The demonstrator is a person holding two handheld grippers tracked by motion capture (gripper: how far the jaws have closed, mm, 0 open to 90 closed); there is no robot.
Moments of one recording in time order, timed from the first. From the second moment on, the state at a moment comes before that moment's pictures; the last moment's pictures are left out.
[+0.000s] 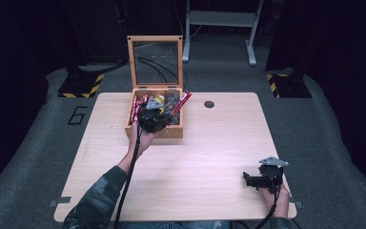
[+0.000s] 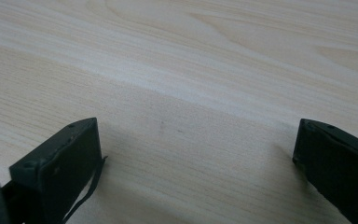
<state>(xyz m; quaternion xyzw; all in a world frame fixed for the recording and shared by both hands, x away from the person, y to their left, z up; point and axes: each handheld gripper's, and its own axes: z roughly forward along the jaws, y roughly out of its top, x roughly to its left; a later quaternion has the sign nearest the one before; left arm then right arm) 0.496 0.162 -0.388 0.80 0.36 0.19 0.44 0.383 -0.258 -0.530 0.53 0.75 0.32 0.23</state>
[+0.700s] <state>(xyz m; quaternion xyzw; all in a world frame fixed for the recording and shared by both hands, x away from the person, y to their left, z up) 0.487 0.137 -0.417 0.82 0.34 0.15 0.44 0.382 -0.258 -0.530 0.53 0.75 0.32 0.23</state>
